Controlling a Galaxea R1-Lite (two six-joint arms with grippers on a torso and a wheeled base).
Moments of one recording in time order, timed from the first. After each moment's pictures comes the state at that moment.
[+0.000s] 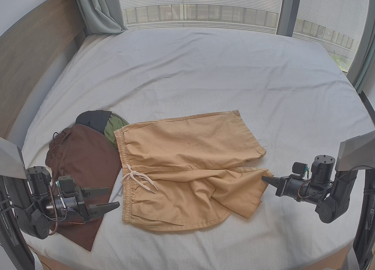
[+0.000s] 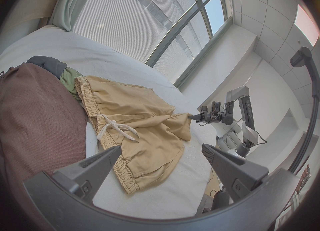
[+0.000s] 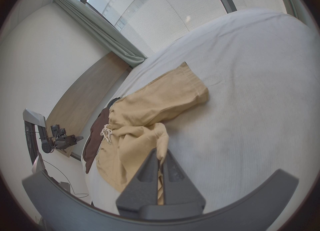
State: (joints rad) left arm 0.11 2.12 -0.13 -1.55 -1.06 -0.03; right arm 0.15 2.27 -0.37 -1.54 0.51 0.35
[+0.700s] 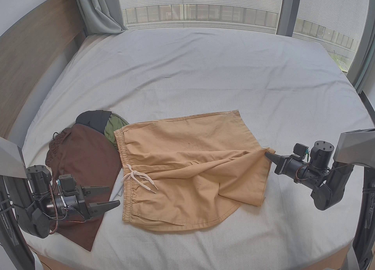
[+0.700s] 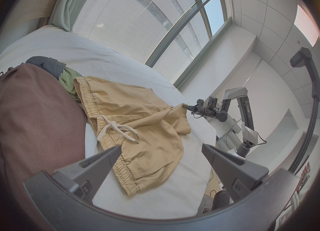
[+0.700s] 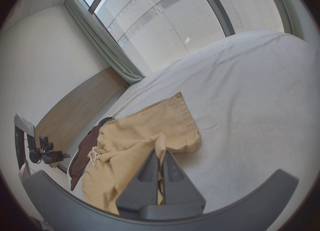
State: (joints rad) left arm 0.11 2.12 -0.15 -1.55 -1.06 -0.04; right arm 0.12 2.30 -0.57 -1.54 0.42 0.36
